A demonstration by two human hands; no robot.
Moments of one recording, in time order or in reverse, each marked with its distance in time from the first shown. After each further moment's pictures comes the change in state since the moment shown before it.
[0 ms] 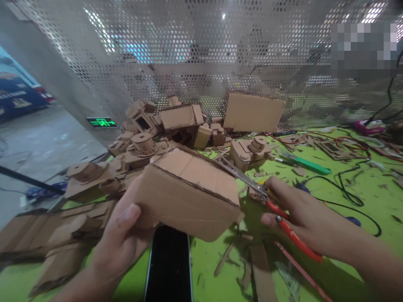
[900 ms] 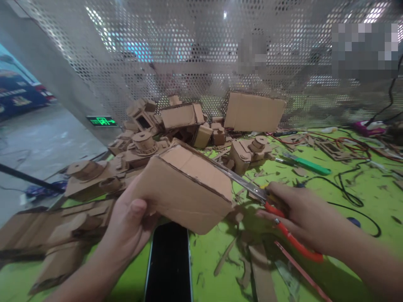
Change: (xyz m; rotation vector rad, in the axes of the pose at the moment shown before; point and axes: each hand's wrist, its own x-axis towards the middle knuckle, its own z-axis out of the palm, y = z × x) left_hand 0.008 -0.006 -0.002 0.068 -0.025 0.018; right_hand 0.007 0.006 0.005 -0.248 0.103 -0.104
